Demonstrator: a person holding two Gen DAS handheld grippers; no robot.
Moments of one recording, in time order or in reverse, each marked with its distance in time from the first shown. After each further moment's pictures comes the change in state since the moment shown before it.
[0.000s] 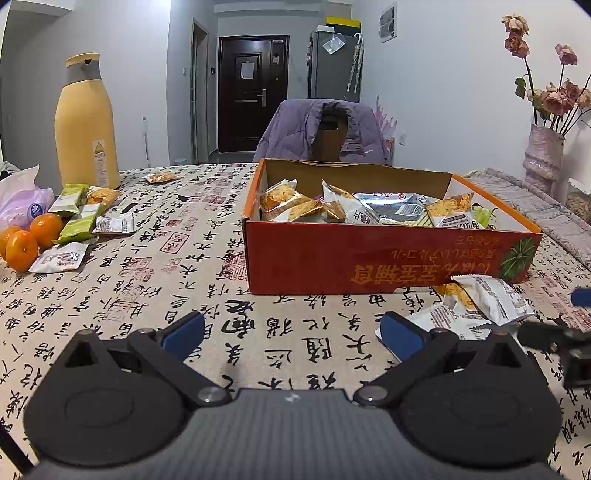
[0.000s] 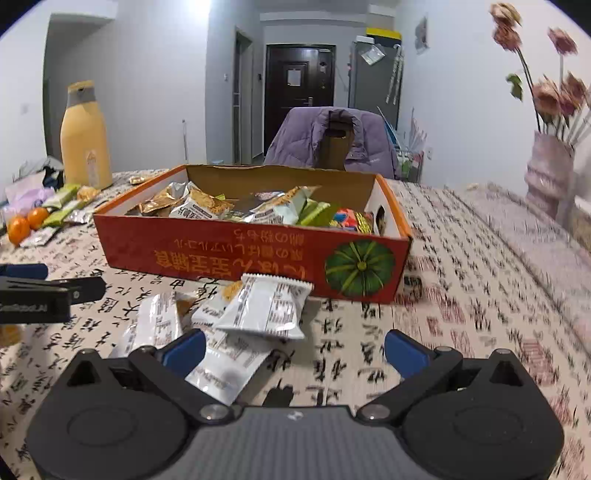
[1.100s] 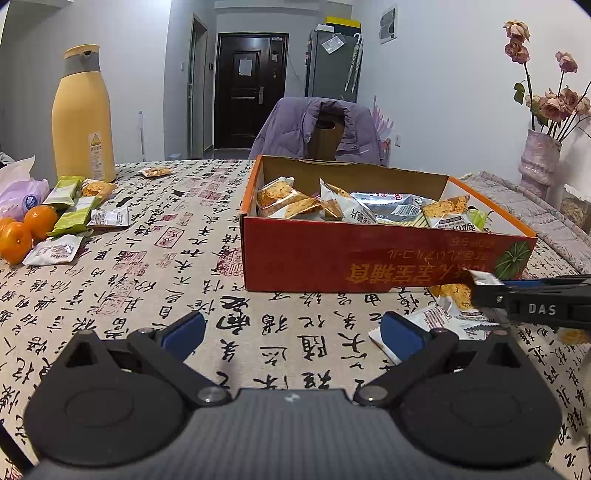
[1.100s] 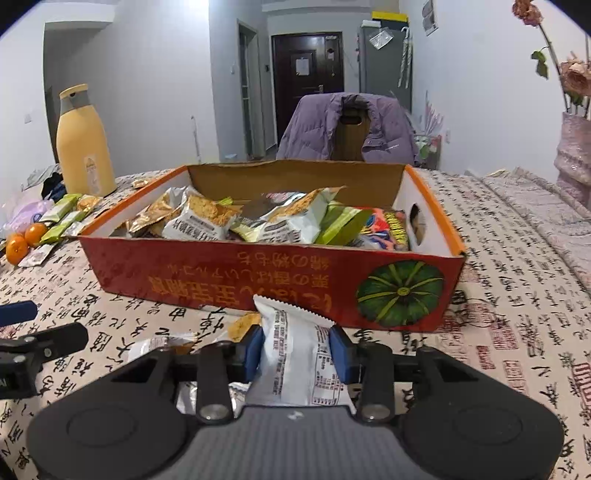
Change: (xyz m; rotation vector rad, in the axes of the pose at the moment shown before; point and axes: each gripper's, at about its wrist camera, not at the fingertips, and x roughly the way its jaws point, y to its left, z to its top) left arm 0.001 0.003 -0.001 -0.024 0.006 -0.022; right arm 0.044 -0.004 0.019 0.078 0.027 0.078
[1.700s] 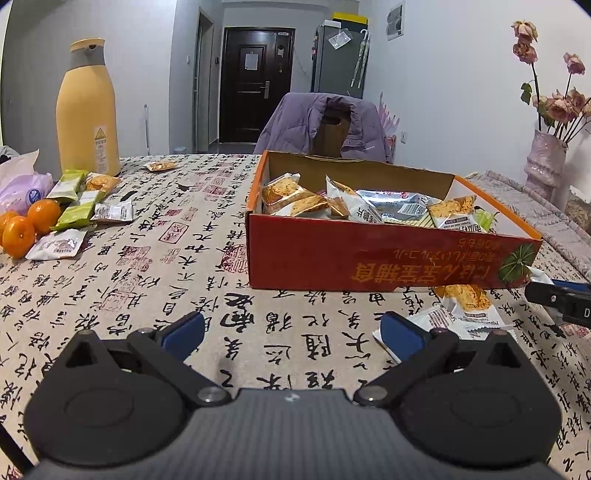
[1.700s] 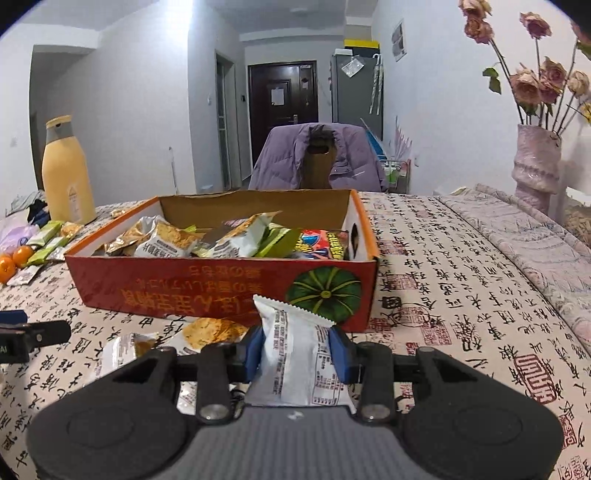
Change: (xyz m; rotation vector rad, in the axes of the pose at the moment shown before) left arm 0.001 0.000 0.003 -0.013 0.020 0.014; right arm -0.037 -0.034 -0.016 0.042 -0.096 -0.063
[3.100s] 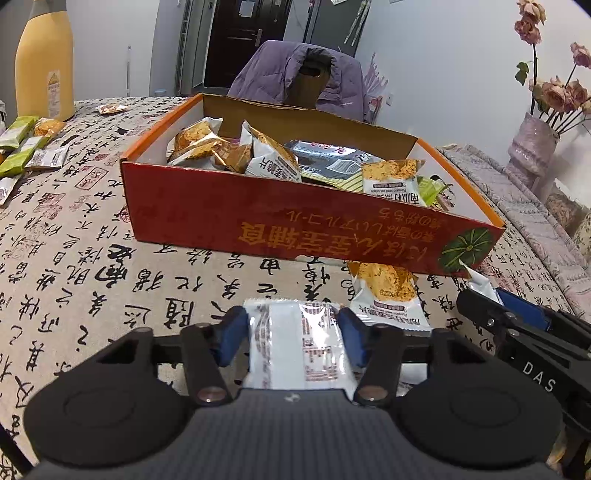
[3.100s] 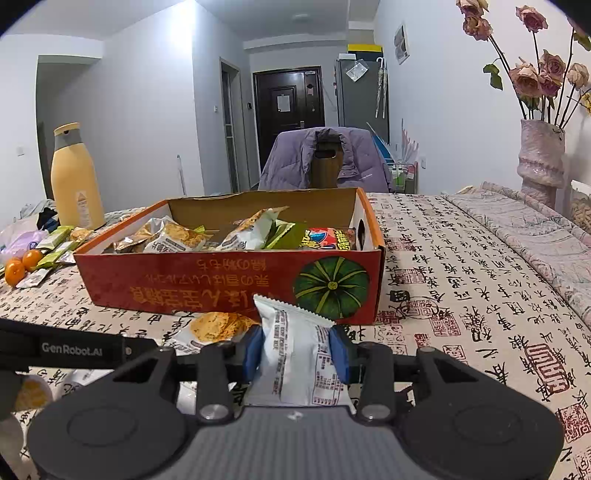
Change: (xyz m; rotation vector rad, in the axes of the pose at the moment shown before) left arm 0.030 -0.068 0.006 -0.094 0.177 -0.087; right arm 0.001 0.003 -0.011 -0.001 -0.023 0.037
